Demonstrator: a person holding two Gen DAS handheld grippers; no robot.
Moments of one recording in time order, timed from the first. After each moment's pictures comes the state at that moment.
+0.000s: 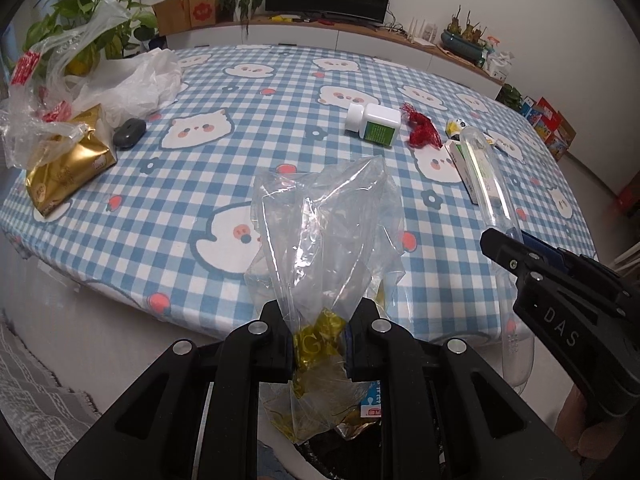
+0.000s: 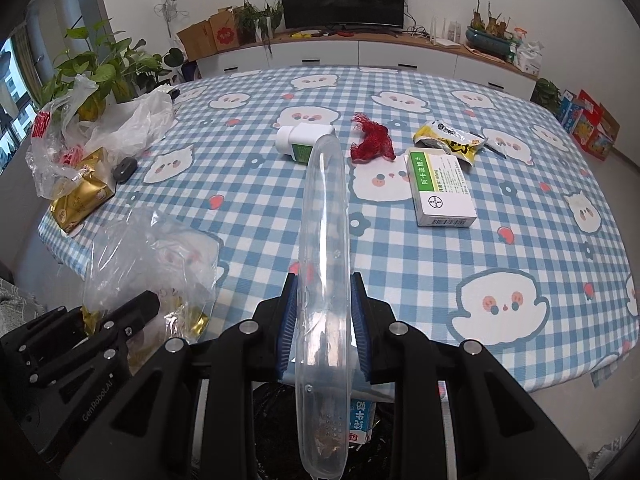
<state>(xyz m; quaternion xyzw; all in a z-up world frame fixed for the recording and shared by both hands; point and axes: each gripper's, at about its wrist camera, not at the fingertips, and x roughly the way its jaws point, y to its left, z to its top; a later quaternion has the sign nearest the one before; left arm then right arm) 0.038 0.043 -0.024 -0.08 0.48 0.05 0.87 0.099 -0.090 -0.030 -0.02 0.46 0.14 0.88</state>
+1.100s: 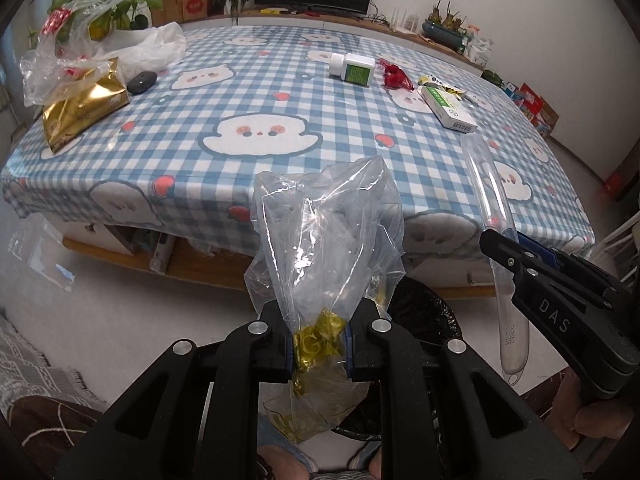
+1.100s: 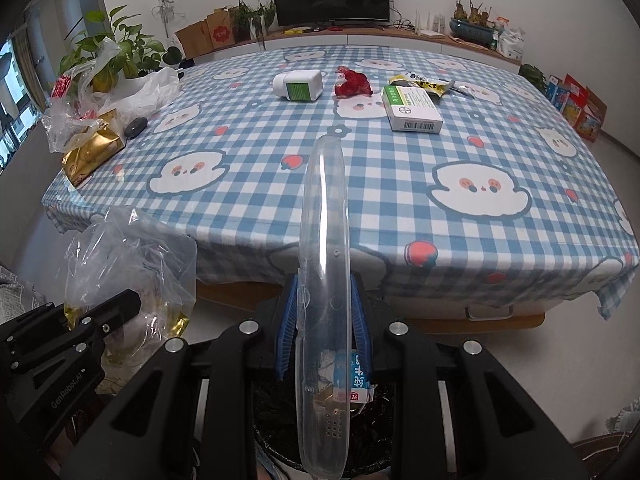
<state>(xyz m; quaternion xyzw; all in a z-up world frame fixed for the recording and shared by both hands) -0.068 0.024 -0.060 -0.08 0.48 0.03 0.87 -0.008 -0.123 -0.074 -0.01 0.45 0.13 0.88</state>
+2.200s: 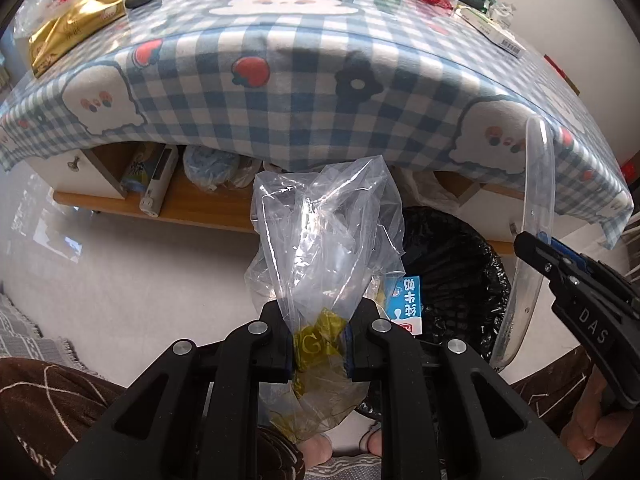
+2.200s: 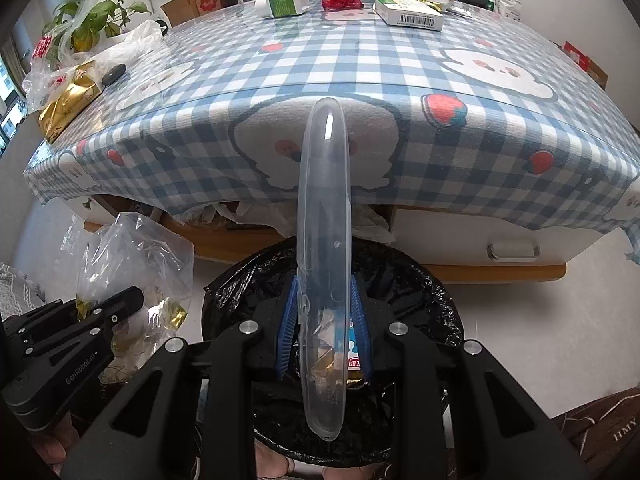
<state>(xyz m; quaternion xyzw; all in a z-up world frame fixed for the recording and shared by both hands) -0.074 0.039 -0.164 -0.08 0.54 0.04 0.84 -0.028 -0.125 -0.169 0.00 0.50 0.12 0.86</state>
